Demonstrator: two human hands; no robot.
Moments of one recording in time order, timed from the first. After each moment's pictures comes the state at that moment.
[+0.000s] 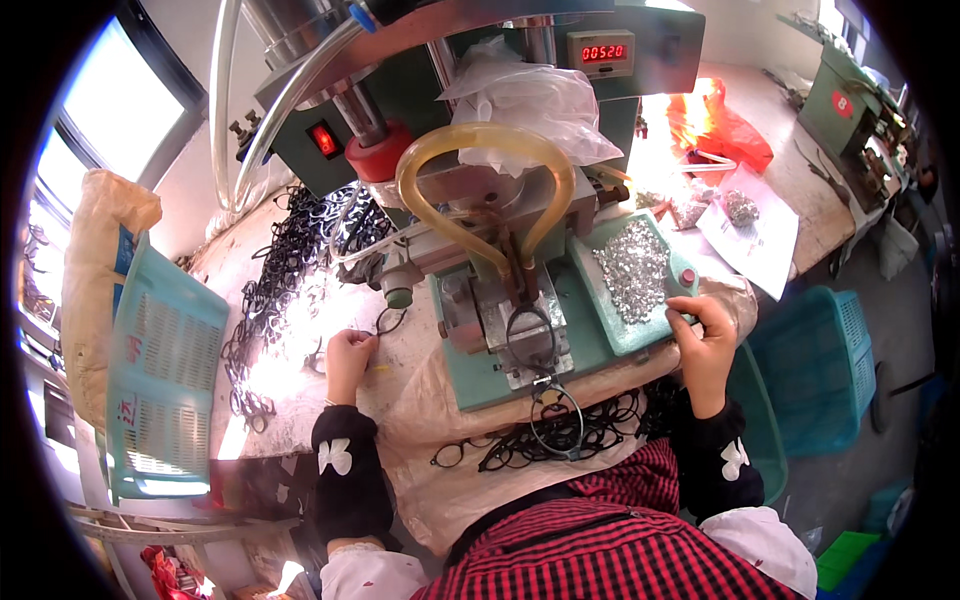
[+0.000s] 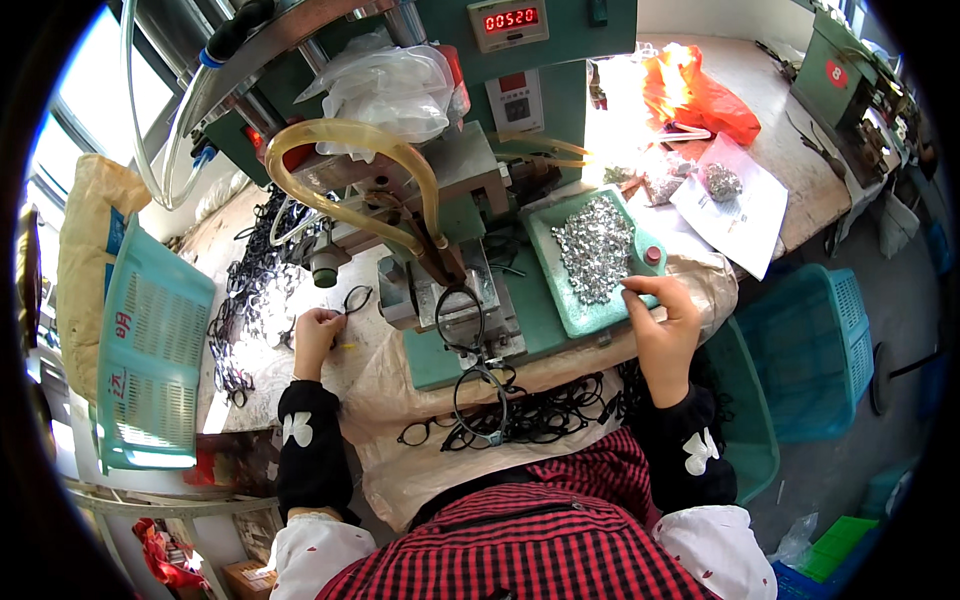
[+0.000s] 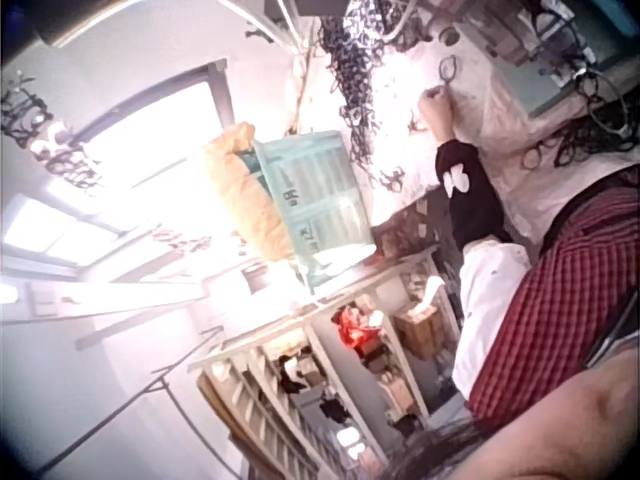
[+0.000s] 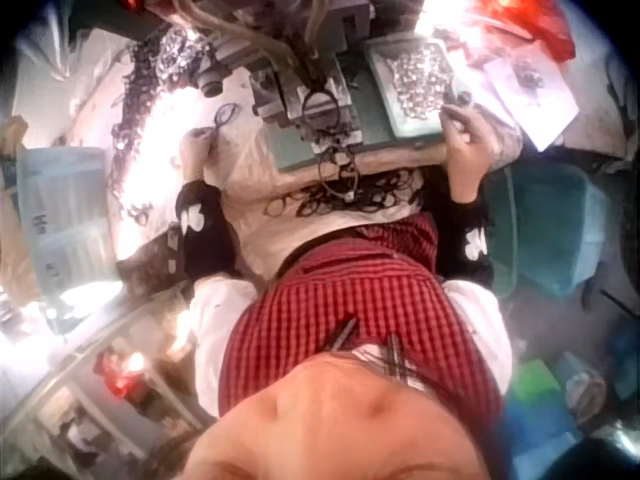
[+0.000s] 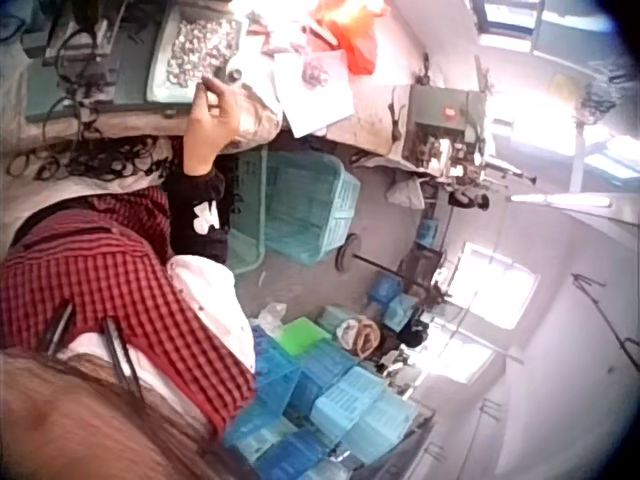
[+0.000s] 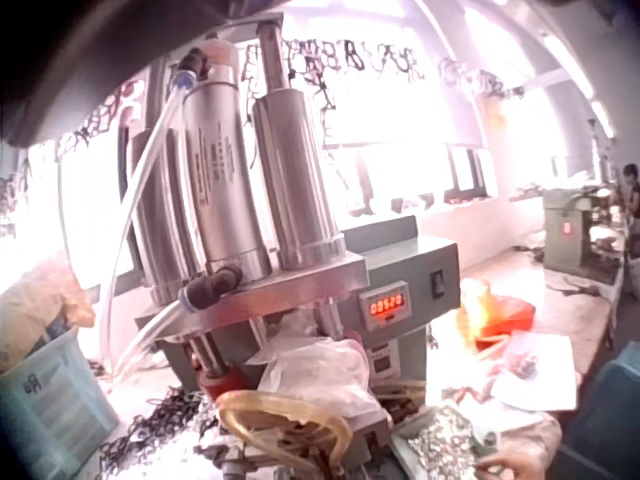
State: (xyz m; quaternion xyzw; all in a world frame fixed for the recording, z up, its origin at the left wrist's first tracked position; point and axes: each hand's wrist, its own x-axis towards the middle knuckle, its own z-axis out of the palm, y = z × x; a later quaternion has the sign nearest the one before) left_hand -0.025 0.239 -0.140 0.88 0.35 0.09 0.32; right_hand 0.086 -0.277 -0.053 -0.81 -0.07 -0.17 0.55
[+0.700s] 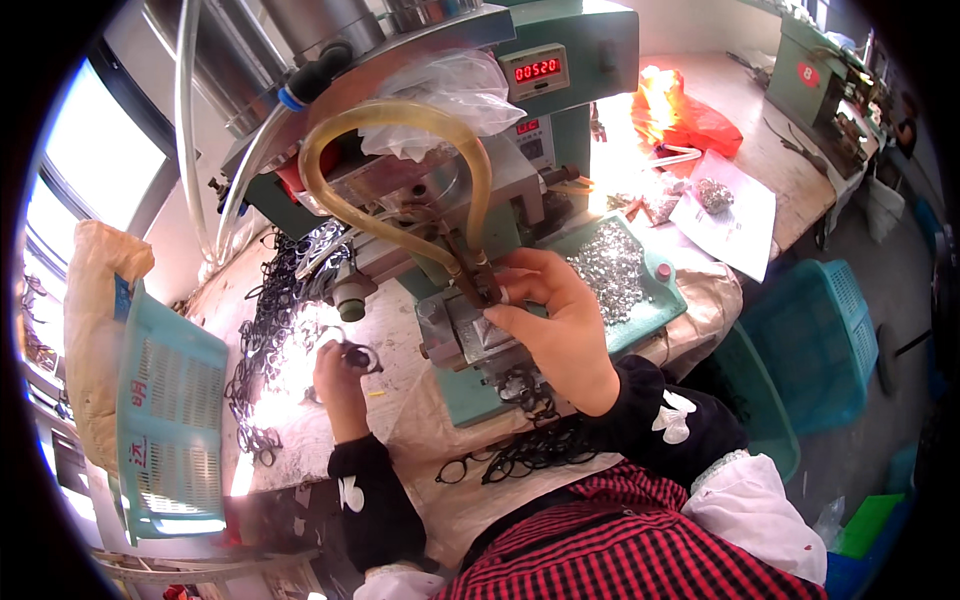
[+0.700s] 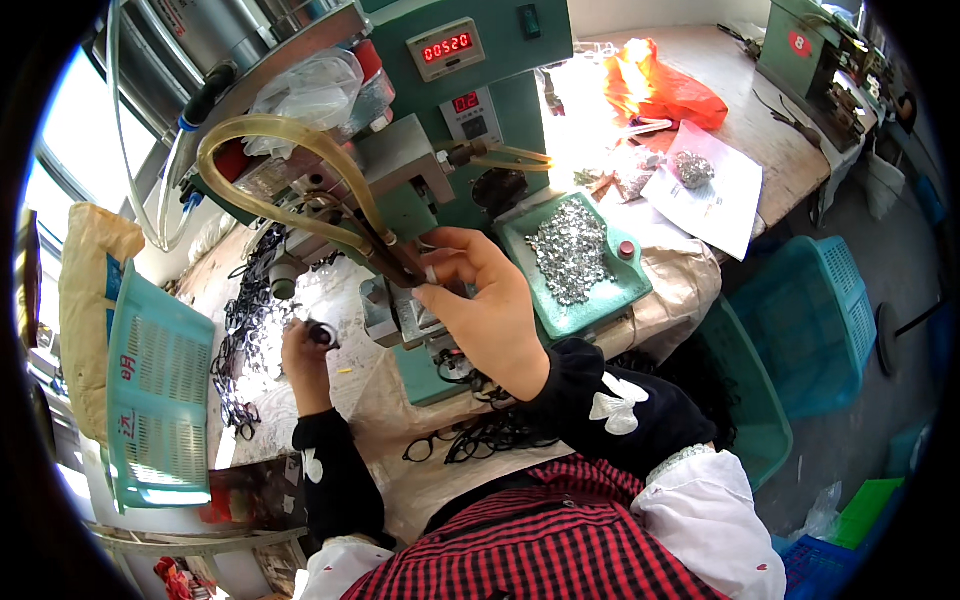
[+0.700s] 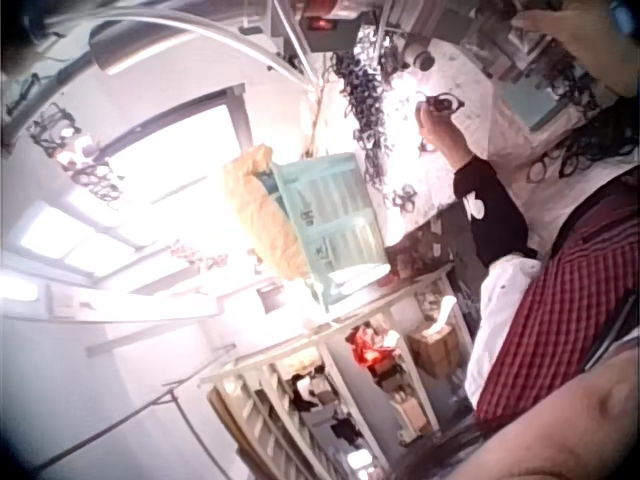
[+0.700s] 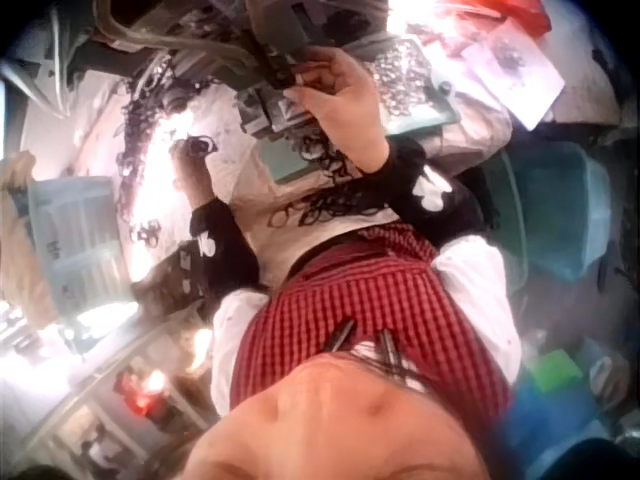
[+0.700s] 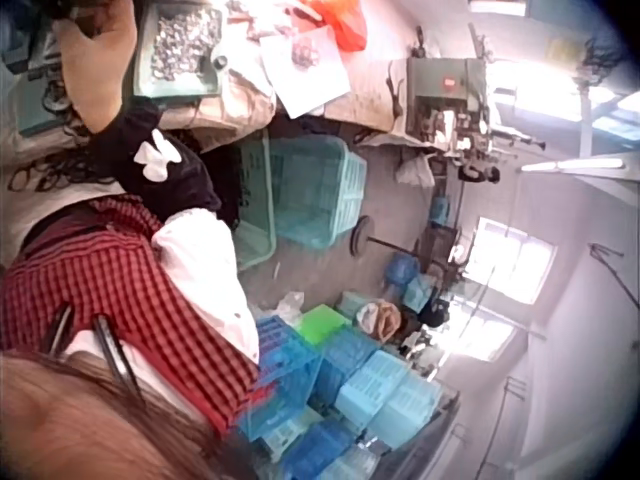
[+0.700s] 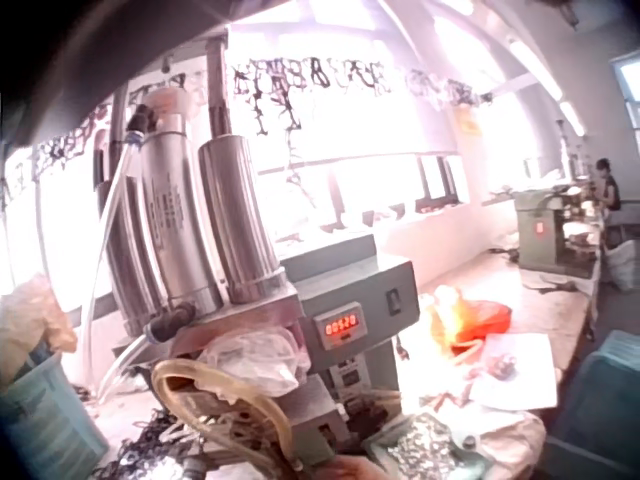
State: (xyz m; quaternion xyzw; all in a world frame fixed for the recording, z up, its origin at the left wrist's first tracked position) left_hand -0.018 0.172 -0.077 0.57 0.16 0.28 0.75; right_hand 0.069 -0.151 0.017 -0.55 -0.16 0.06 0.82
